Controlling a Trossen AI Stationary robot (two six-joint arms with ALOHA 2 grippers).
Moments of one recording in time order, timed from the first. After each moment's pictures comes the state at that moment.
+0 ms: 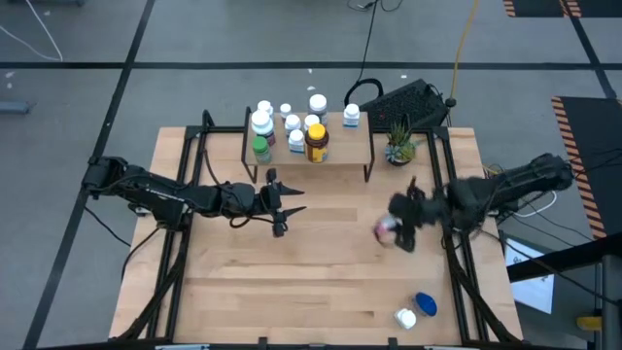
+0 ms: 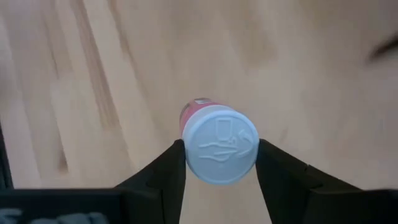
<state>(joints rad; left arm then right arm) -0.09 1.32 0.66 0.44 -0.26 0.15 0.30 1.05 0.92 -0.97 0.16 0.65</state>
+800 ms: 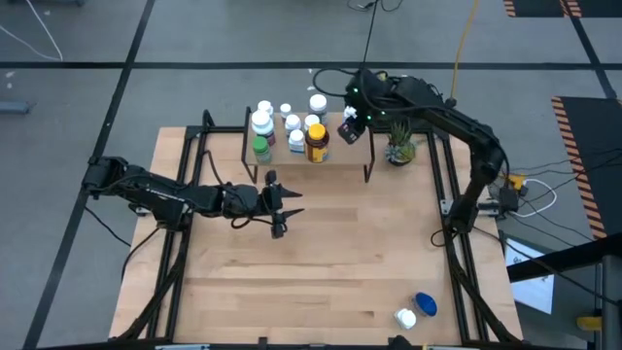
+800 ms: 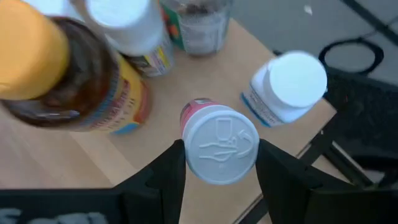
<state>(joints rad) -0.09 1.32 0.66 0.35 -0.26 0.12 -0.53 1.76 1.91 -1.22 0.08 0.23</state>
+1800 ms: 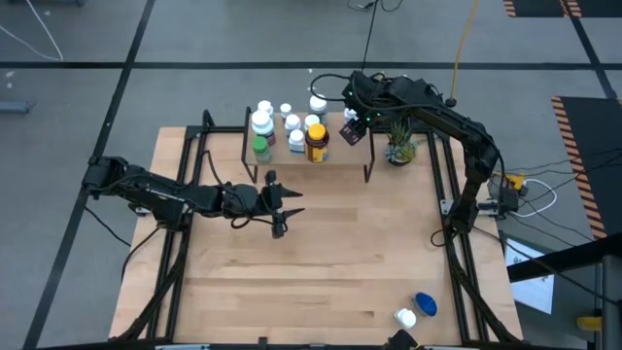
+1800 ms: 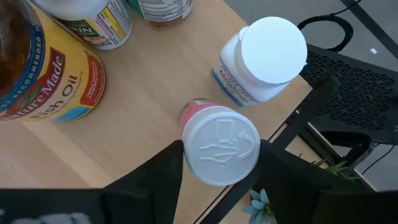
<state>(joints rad) -0.09 1.32 0.66 0.38 -0.26 0.10 -0.55 1.81 1.92 -1.30 0.16 0.22</state>
